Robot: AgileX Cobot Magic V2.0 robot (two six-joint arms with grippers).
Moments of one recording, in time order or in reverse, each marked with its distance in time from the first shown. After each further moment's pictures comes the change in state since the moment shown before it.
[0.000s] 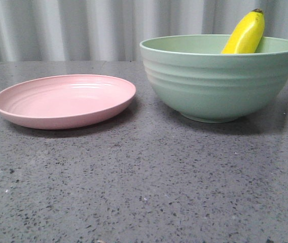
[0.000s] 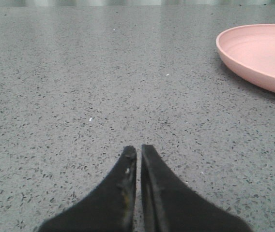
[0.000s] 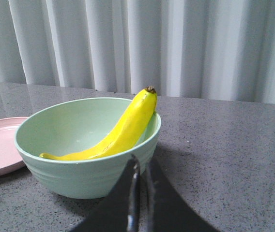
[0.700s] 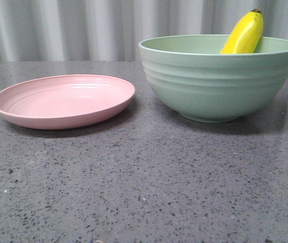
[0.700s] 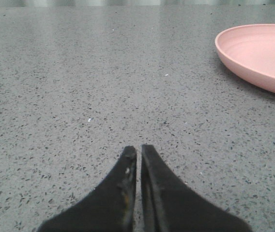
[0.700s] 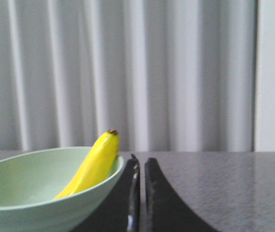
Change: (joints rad) left arm 0.000 0.000 0.000 0.000 0.000 0.002; right arm -0.119 -0.014 0.297 0.022 -0.569 -0.002
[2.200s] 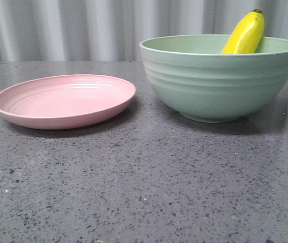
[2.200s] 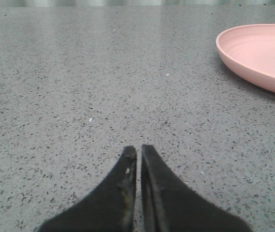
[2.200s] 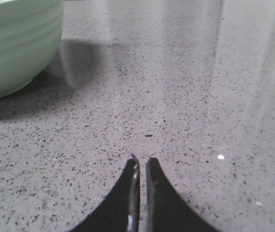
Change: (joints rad) left arm 0.002 0.000 0.000 0.000 0.000 0.000; right arm -0.135 -0.058 -0.002 0.002 0.602 -0.002
